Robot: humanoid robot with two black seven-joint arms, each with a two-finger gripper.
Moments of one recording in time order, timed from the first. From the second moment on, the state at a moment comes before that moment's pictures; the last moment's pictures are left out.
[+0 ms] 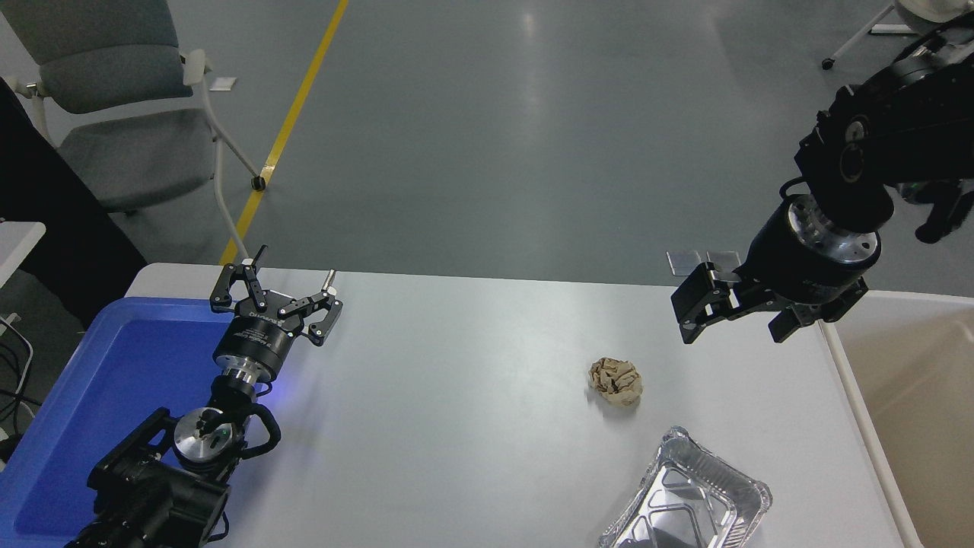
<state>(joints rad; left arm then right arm) -0.46 0.10 -1.18 -0.58 -0.23 -0.66 -0.03 2.29 -0.20 -1.40 1.53 -0.11 0.69 0.11</state>
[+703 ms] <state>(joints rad) -0.46 0.10 -1.18 -0.58 -0.23 -0.66 -0.03 2.28 -0.20 -1.39 1.53 -0.11 0.68 0.11</state>
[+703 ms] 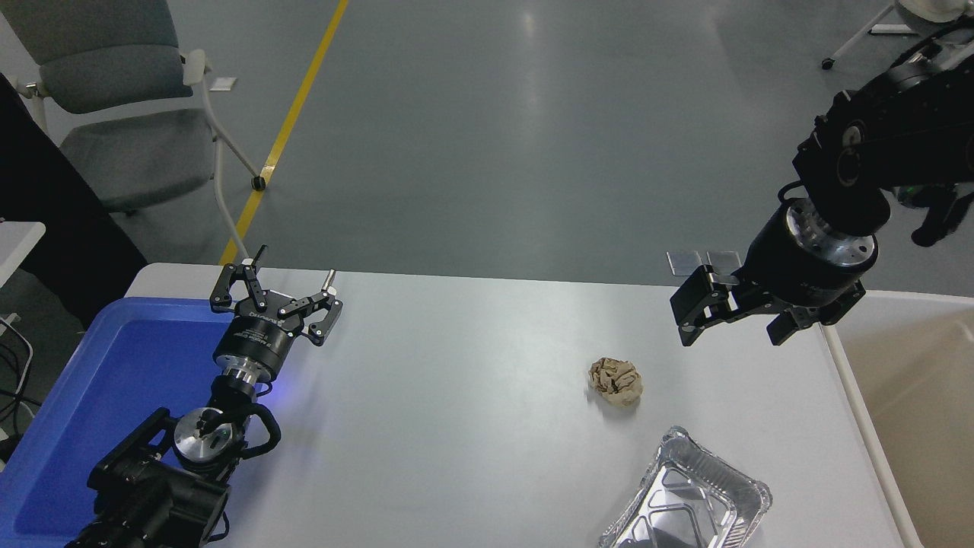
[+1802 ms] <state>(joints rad) -0.46 0.11 -1.18 -0.58 -0.23 -0.66 -0.03 2.22 -0.65 -1.59 1.65 -0.23 0.56 0.11</state>
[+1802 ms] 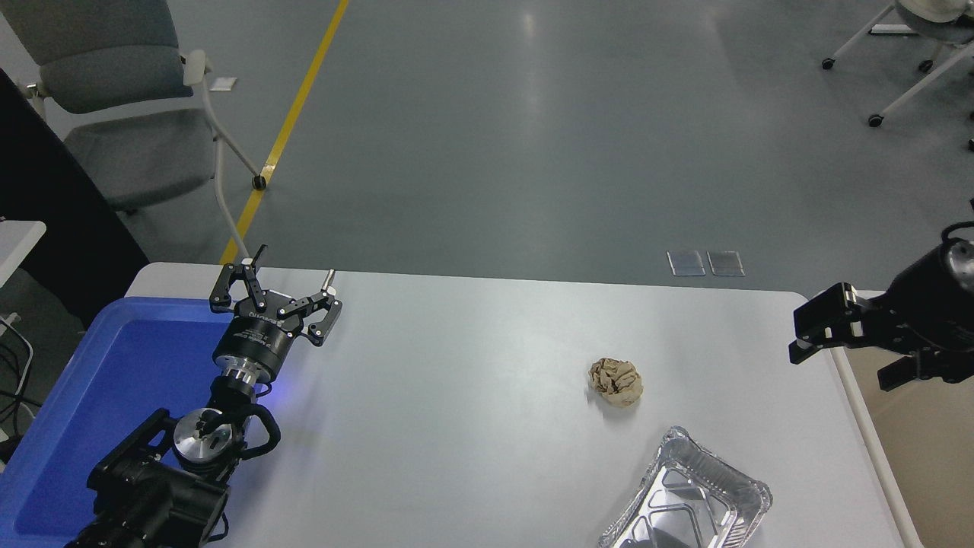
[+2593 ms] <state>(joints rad) -0.46 0.11 -1.18 -0.58 -0.23 -0.66 -0.03 1.90 -0.58 -1.52 1.74 -0.14 0.24 0.11</state>
